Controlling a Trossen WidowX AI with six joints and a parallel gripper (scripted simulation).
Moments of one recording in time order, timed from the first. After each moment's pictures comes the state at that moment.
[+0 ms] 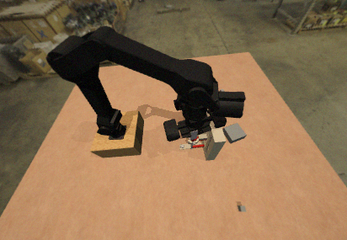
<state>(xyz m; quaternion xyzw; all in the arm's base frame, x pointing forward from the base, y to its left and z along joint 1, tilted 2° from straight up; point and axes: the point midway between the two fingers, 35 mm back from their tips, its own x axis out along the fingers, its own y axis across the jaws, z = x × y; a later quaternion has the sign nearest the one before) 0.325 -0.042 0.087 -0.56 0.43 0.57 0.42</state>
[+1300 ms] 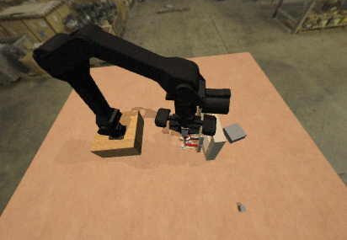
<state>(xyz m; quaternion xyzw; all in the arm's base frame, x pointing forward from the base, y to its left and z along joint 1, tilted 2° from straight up) 0.296 -0.032 0.086 -0.44 0.55 0.45 0.54</state>
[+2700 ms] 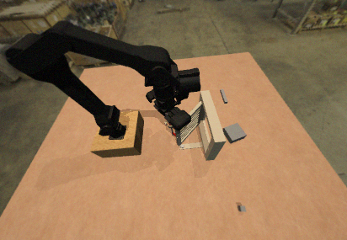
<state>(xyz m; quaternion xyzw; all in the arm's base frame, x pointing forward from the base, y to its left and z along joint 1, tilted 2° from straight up) 0.235 0.027 0.087 -0.24 0.67 0.25 0.66</state>
